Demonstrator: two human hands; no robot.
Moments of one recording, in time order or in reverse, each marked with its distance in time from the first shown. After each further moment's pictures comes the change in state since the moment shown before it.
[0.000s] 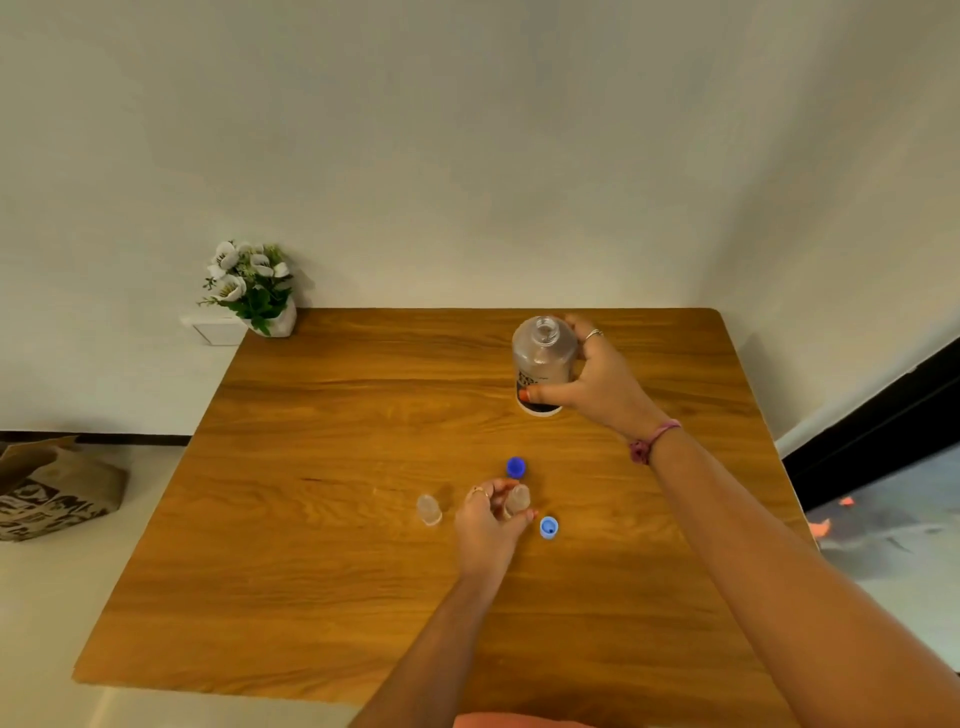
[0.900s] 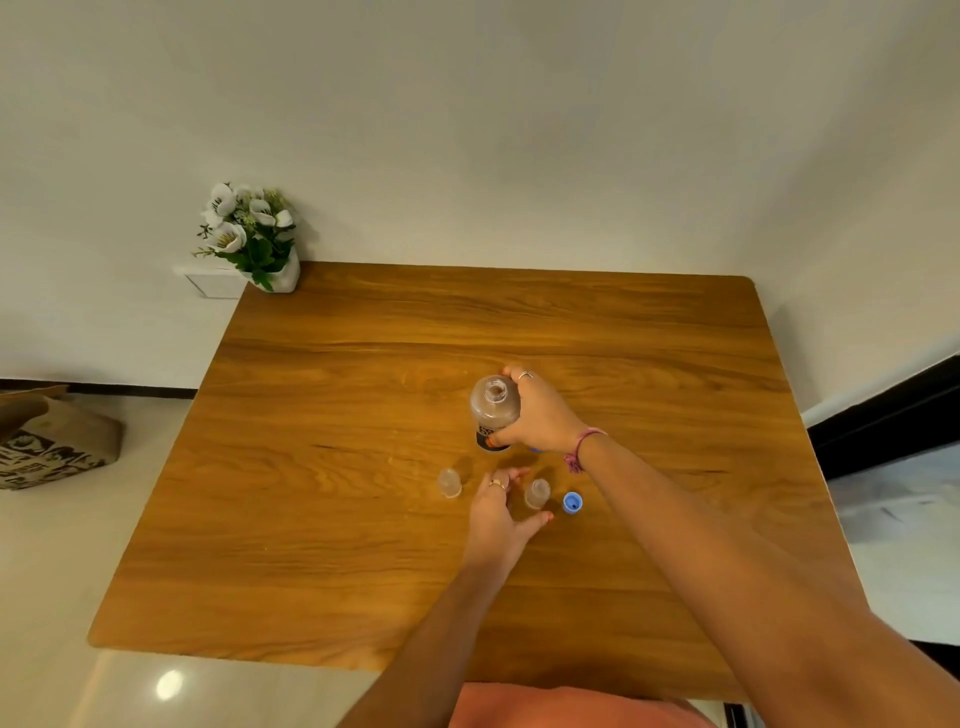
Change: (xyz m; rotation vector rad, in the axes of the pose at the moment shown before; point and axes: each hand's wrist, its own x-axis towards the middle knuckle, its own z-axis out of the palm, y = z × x) left_hand 0.009 -0.035 -0.015 0.060 -0.180 0.049; right_hand 0.021 0.036 0.110 -0.297 -0.298 0.173
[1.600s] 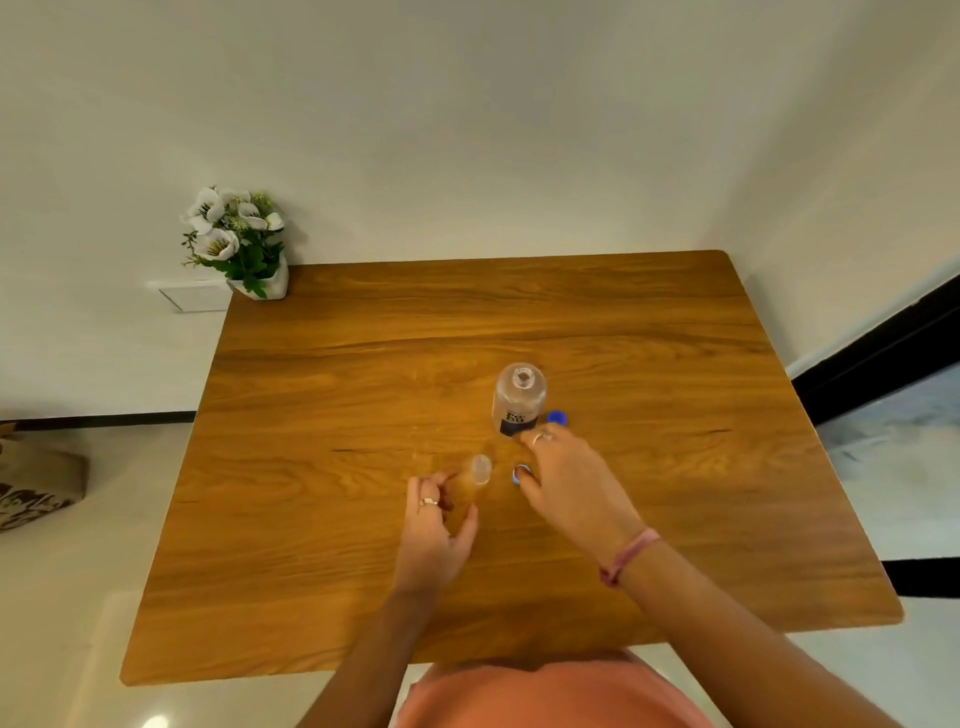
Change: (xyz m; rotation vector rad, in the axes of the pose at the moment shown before) left_hand -0.024 -0.056 -0.114 0.178 0.134 0.300; right_hand -0.109 -0.068 0.045 -0.416 0.168 0.060
